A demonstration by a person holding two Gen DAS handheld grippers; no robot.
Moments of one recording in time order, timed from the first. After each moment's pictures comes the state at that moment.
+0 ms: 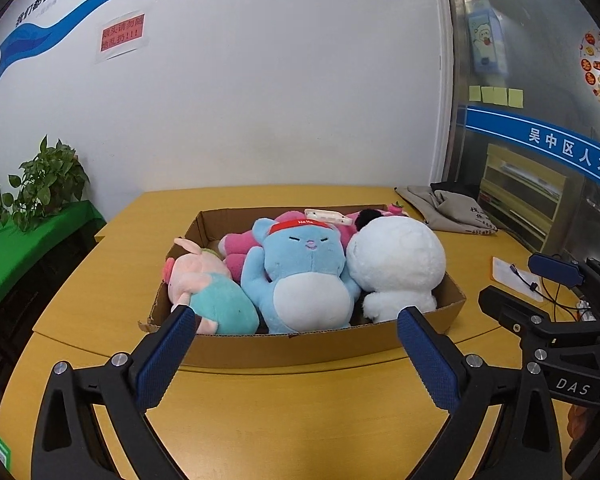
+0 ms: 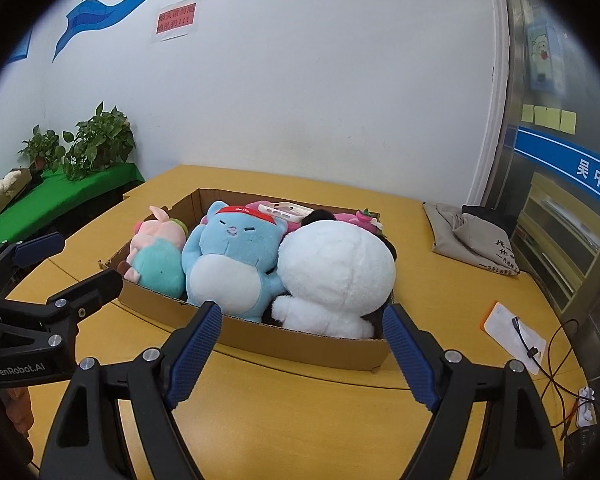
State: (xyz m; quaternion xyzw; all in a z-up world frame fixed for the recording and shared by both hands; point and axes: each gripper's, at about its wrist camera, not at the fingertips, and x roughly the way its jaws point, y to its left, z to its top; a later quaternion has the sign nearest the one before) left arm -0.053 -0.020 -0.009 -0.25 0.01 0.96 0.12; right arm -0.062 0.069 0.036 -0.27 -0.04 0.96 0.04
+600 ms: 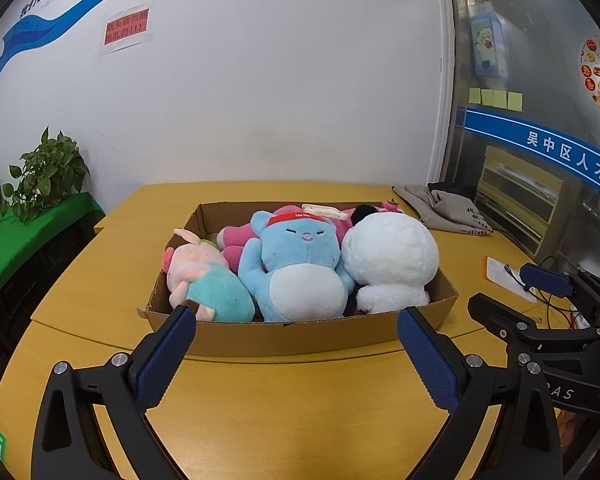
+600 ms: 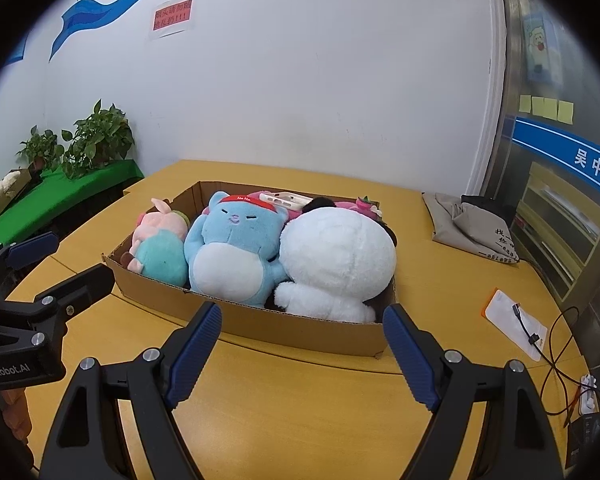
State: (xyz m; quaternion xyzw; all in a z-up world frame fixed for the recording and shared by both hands) left arm -0.044 -0.022 -0.012 -0.26 0.00 0.96 0.12; right arm -0.054 0.066 0.029 -0.29 -0.03 0.96 0.04
